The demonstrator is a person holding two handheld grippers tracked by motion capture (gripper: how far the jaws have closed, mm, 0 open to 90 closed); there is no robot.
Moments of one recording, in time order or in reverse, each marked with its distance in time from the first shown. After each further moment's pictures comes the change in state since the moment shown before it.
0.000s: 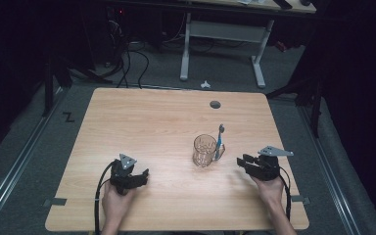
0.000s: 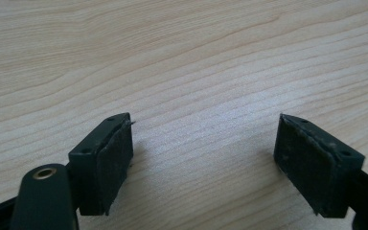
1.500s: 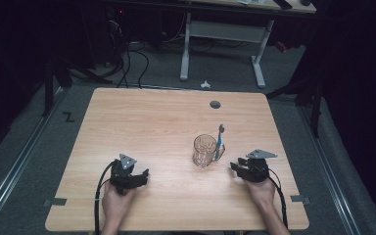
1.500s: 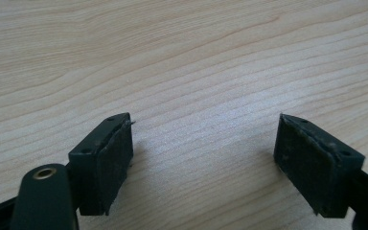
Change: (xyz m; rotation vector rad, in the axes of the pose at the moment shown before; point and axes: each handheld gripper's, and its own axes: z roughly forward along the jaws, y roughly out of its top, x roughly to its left) left arm 0.000 0.000 0.000 -0.003 0.001 -0.003; right arm 0.005 -0.017 0.036 0.096 -0.072 -0.057
